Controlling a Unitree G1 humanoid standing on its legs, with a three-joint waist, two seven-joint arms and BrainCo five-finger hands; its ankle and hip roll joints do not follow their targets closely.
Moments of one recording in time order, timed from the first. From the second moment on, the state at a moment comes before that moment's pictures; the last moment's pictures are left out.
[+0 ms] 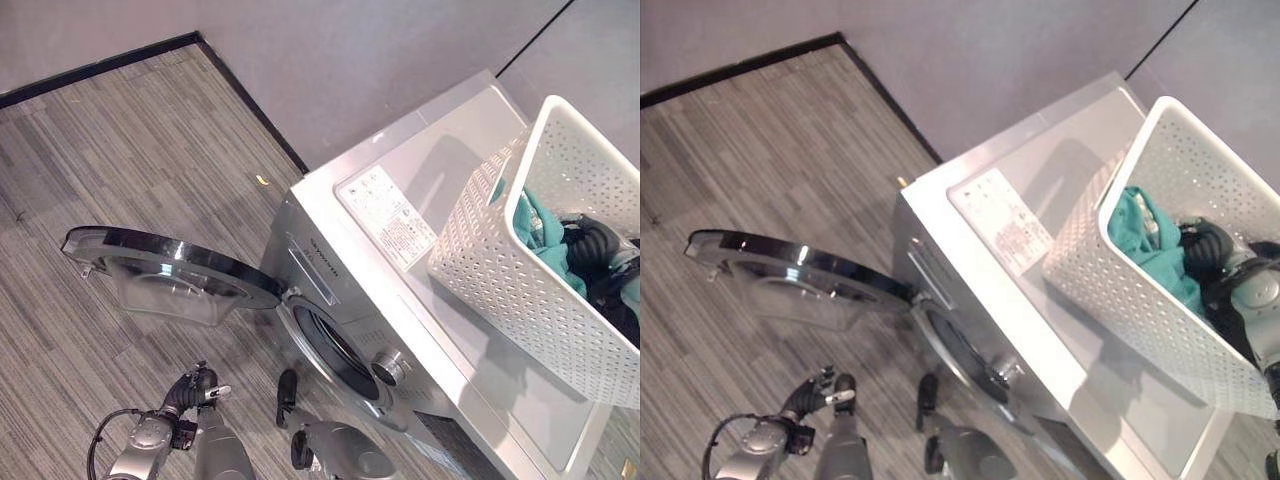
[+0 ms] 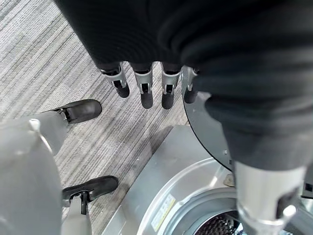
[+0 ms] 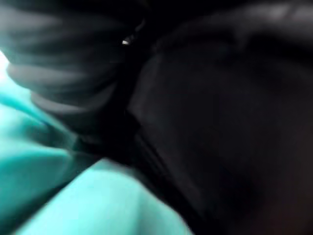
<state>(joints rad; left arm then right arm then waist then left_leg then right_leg) 0.04 0.51 -0.22 0.73 -0.28 -0.10 -0.06 -0.38 -1.07 0.13 0.47 -0.01 0.02 0.15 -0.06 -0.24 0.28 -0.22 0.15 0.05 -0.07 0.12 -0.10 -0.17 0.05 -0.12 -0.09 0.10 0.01</state>
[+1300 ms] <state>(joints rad) 0.12 0.55 -0.09 0.25 -0.18 -0.14 0.00 -0.61 -1.05 -0.16 0.05 -0.48 0.03 -0.41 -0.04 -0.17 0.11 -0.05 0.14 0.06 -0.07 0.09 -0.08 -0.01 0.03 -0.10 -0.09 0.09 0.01</state>
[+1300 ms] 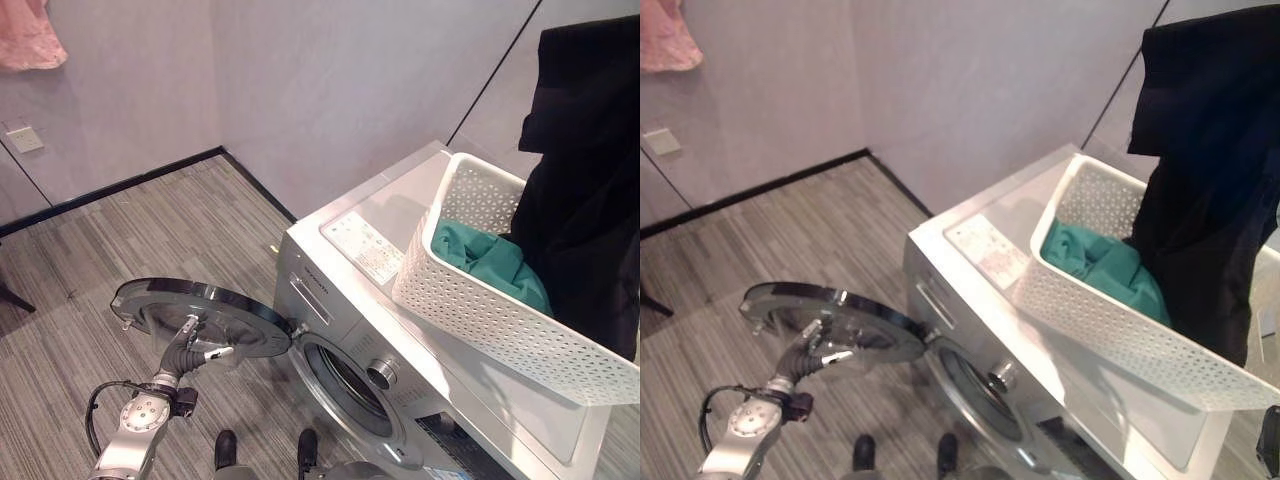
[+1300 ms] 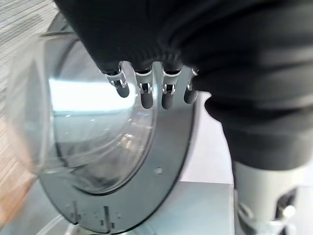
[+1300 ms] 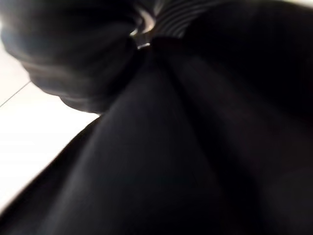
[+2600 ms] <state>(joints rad) -1.17 0.06 -0.67 0.67 -0.16 -0.02 0.11 -1.34 -0.91 0.49 0.50 -0.37 0.16 -0.45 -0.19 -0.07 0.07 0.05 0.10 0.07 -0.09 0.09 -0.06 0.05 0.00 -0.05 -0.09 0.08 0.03</state>
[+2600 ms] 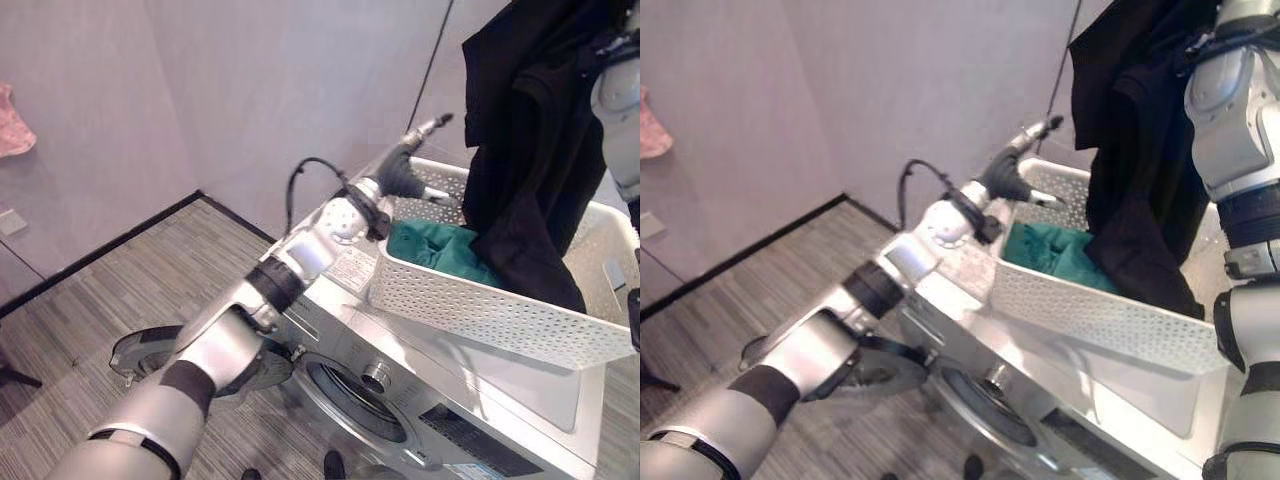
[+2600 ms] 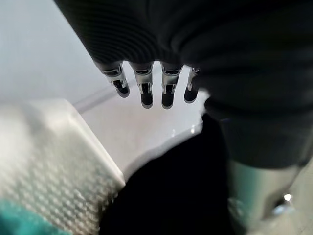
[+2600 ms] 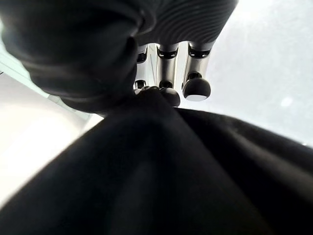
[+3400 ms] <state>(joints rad) -1.31 0.02 -0.68 1.00 -0.28 0.00 0.19 -1.39 -0.84 0.53 0.36 -0.22 0.13 -0.48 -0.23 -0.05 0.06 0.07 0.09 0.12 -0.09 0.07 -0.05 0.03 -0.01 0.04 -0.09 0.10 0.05</state>
